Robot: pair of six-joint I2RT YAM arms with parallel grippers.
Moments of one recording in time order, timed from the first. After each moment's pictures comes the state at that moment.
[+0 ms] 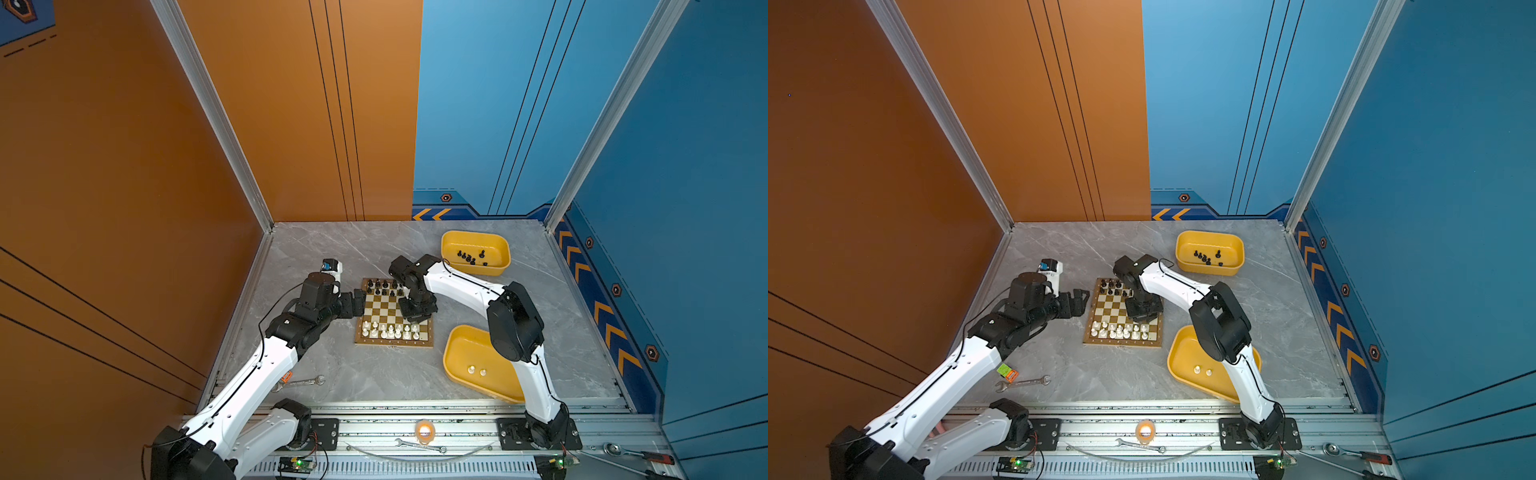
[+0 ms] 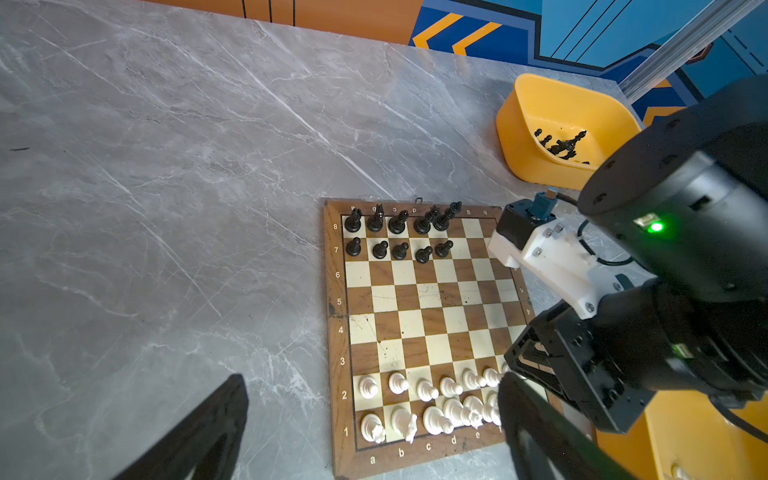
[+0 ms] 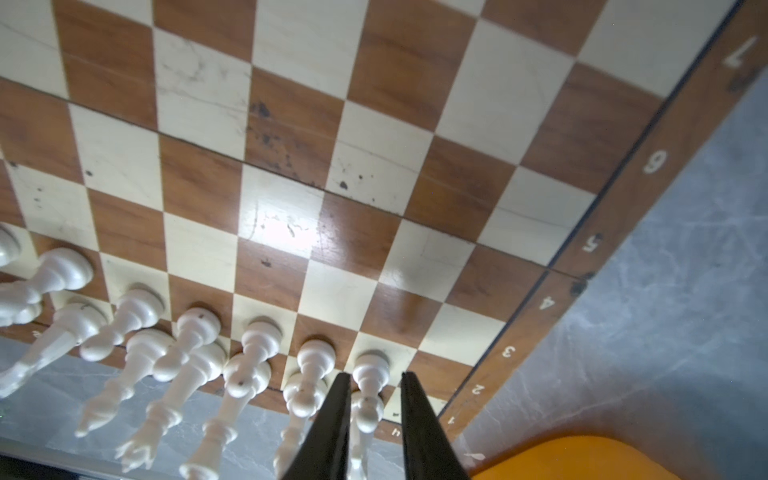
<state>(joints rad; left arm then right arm) -0.37 1.00 0.79 -0.42 -0.01 -0.36 0.76 2.18 1.82 -1.19 -0.09 0.50</state>
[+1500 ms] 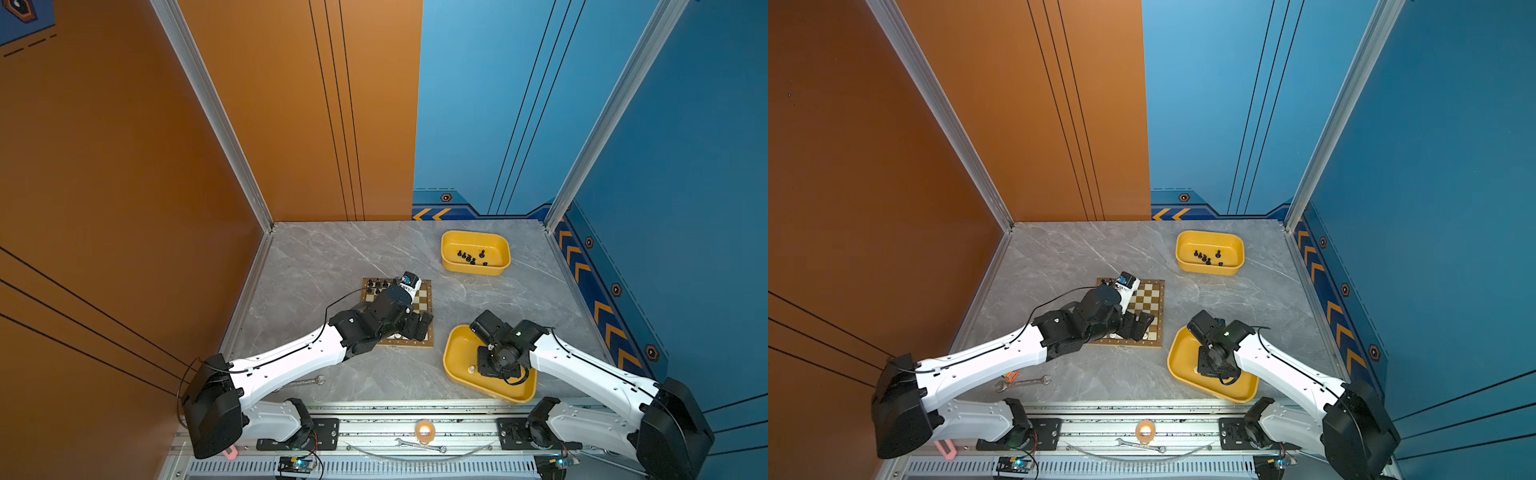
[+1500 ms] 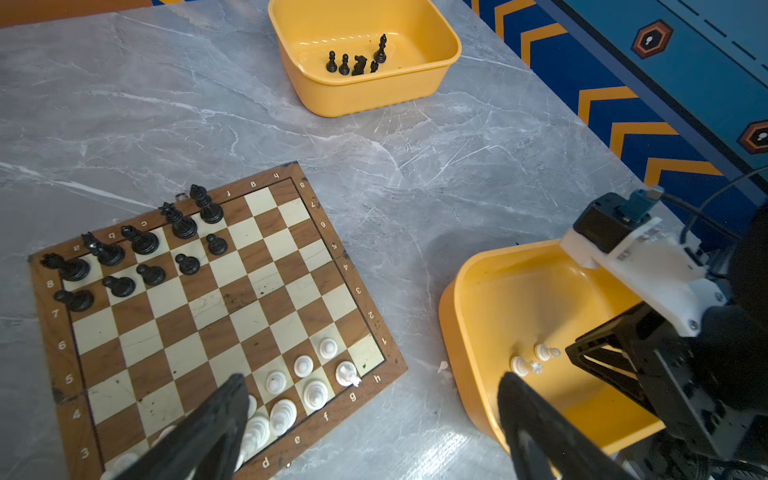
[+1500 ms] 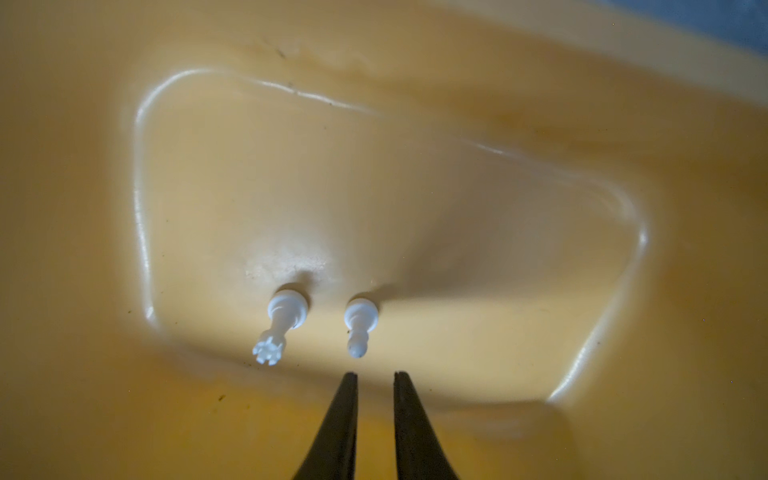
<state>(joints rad) -0.94 1.29 0.96 -0.32 -0.16 -0.39 0.66 1.15 0.68 -1.00 0.04 0.80</state>
